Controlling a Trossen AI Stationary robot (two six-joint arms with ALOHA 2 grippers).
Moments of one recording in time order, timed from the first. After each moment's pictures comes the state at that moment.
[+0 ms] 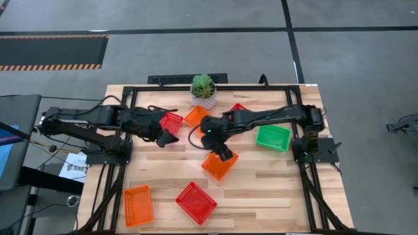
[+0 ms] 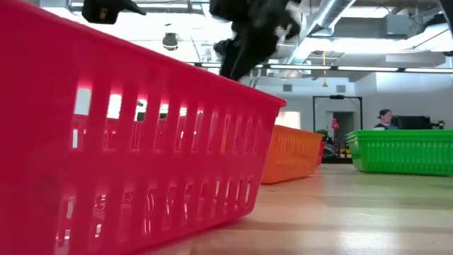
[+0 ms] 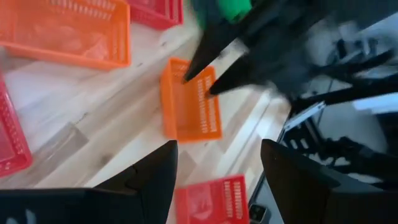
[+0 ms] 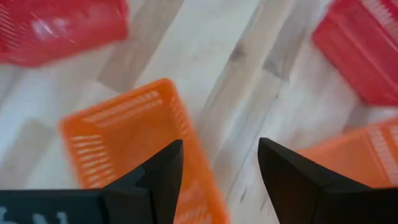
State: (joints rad) left arm -0.07 1.01 1.11 -0.76 -0.03 -1.03; right arm -0.01 1.91 1.65 -0.80 -0.16 -0.48
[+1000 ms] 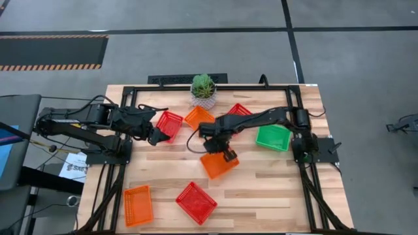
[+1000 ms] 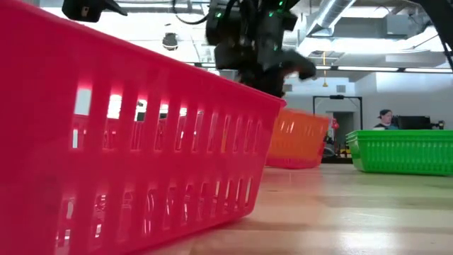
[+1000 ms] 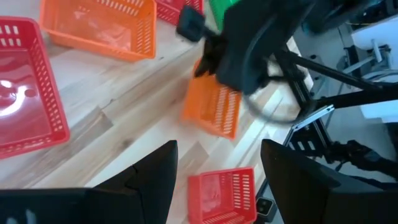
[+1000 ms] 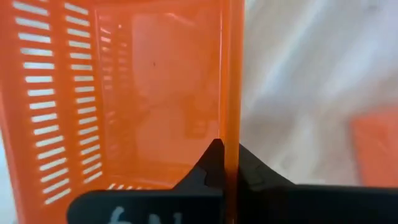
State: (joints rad) left arm -0.08 0.93 1.11 -0.88 -0.06 -1.07; right arm -0.05 2.05 1.65 -0.97 -0.17 -0.56
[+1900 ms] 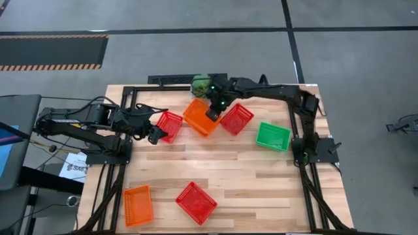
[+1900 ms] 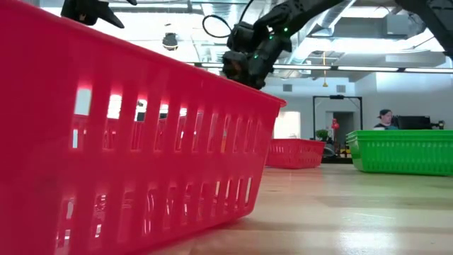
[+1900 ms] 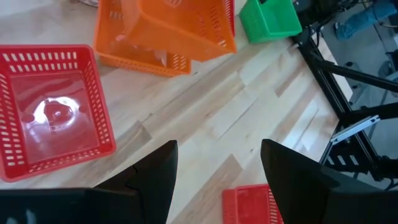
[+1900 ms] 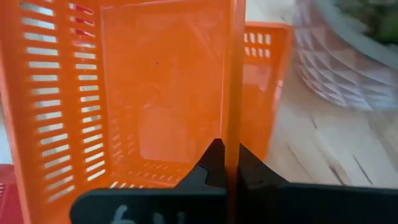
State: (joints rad) left arm -0.08 0.93 1.11 -0.96 -0.17 -1.02; right arm -0.41 1.97 1.65 -0.70 -0.29 0.21
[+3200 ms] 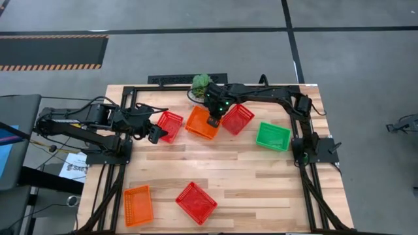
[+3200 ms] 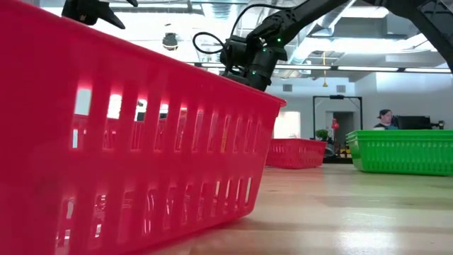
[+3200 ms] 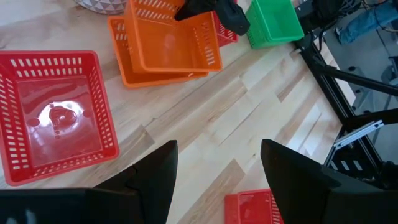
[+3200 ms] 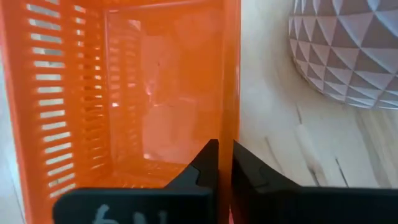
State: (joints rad) left arm -0.08 0.93 1.11 -0.96 -0.20 -1.02; right arm -0.39 2.05 1.65 -0.73 -0.17 0.05
